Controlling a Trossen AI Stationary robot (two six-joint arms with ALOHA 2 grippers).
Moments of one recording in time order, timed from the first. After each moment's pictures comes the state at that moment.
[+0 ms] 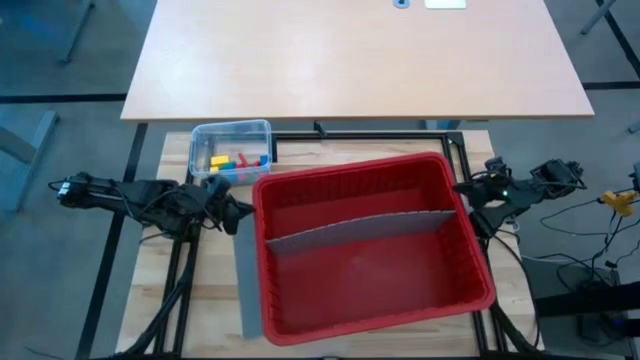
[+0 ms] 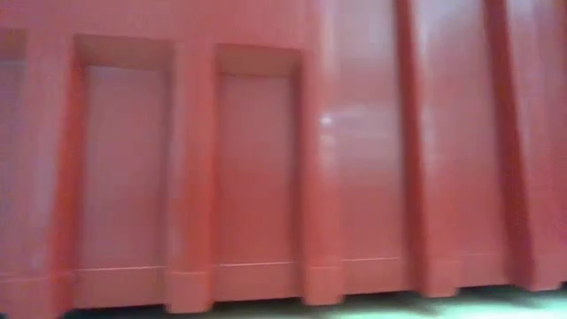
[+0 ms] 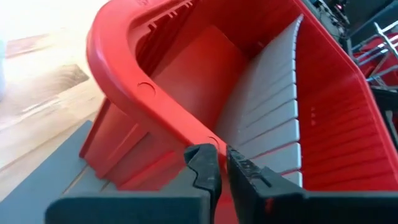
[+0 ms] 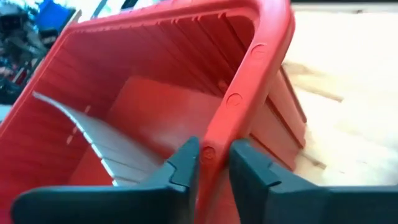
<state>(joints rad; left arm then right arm) -0.17 0.63 0.61 -0.52 -0.29 -0.93 0.48 0.09 0.75 -1.39 0.69 1.28</state>
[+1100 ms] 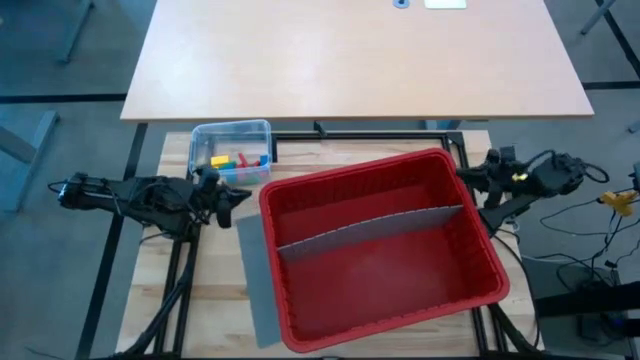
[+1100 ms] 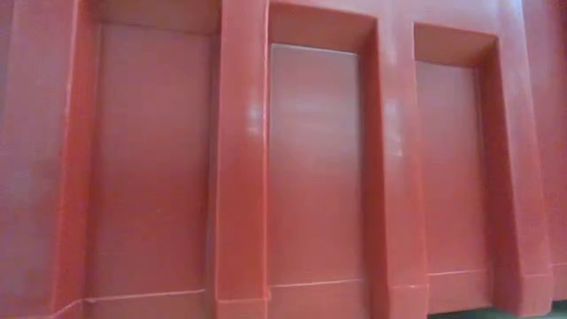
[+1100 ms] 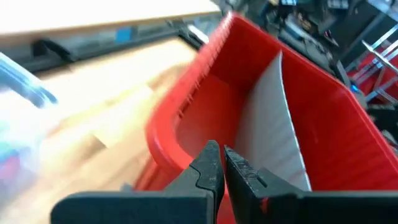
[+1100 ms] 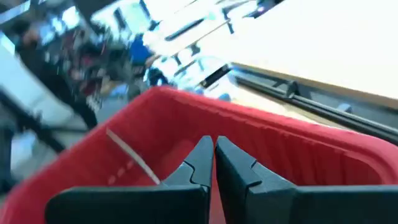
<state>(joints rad) -0.17 0.54 0.65 -0.48 -0.47 -0.69 0.48 0.16 0.85 -0.96 0.70 0.63</state>
